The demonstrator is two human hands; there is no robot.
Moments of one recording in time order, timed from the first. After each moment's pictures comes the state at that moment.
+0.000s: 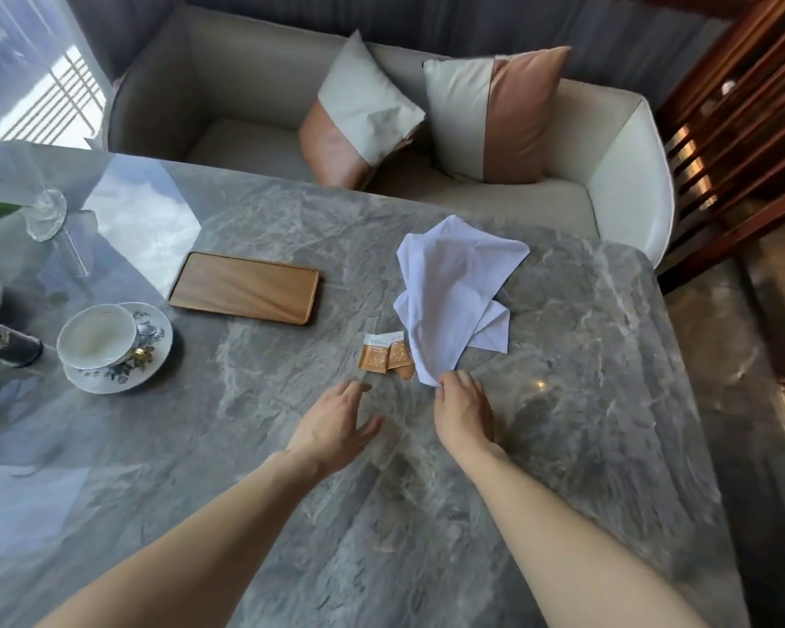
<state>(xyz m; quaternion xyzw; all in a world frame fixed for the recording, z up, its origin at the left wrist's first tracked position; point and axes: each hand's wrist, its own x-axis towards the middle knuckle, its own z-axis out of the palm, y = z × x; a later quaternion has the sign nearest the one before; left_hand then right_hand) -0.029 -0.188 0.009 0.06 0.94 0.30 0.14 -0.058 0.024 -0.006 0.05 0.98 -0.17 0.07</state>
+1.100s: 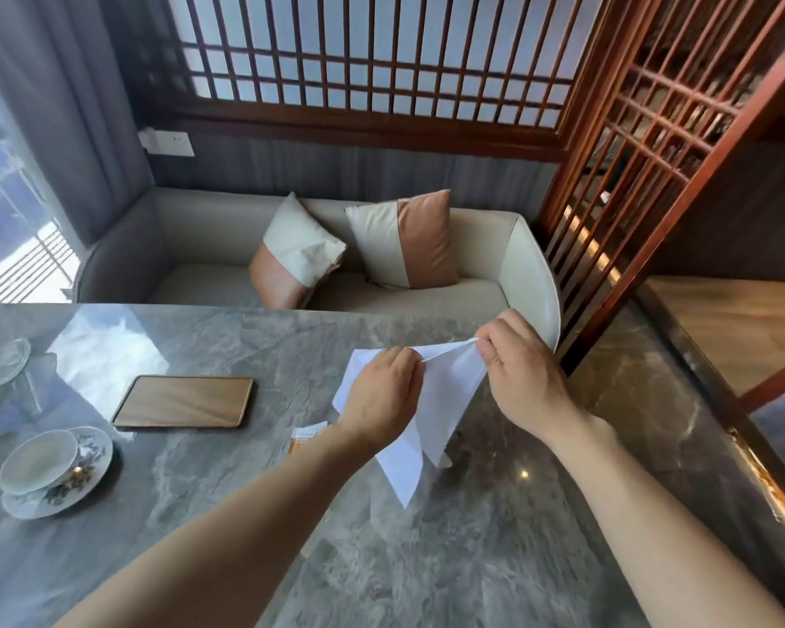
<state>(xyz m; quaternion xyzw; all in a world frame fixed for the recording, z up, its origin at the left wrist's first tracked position) -0.090 -0.006 0.194 0.22 0.90 0.35 -0.13 -0.063 0.197 0.267 -0.16 0.93 -0.24 -0.21</state>
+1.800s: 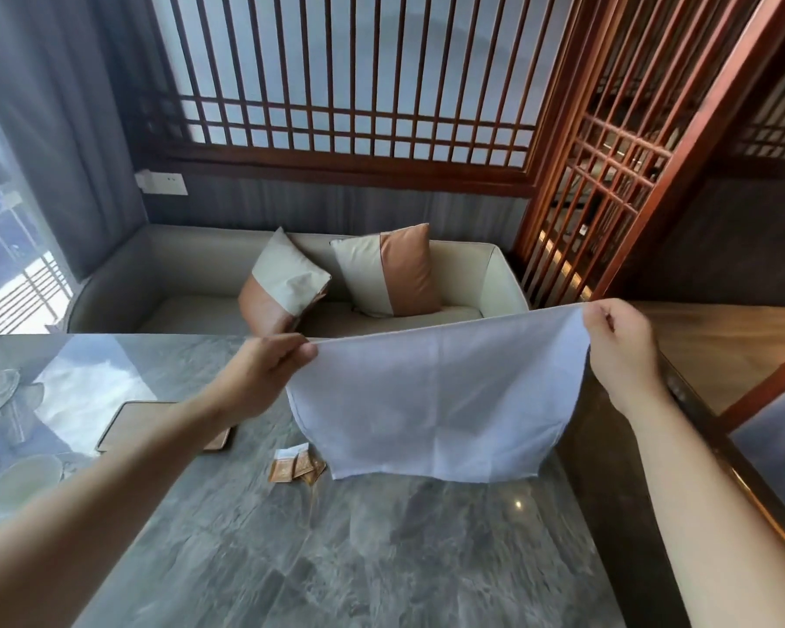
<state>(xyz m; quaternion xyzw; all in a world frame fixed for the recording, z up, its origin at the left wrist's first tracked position) -0.096 -0.121 0.268 0.26 0.89 0.36 -0.13 -0.047 0.313 0.324 0.10 0.85 -0.44 -0.28</state>
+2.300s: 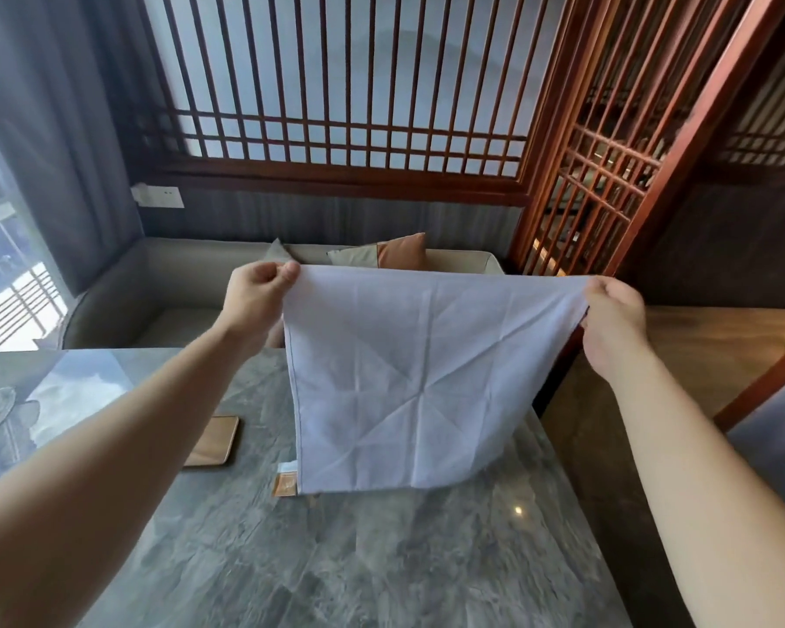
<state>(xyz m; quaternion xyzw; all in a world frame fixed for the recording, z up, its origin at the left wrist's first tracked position) -0.174 -0.110 0.321 0.03 0.72 0.68 -0.13 -0.095 0.304 0.346 0.22 0.67 -0.65 -0.27</state>
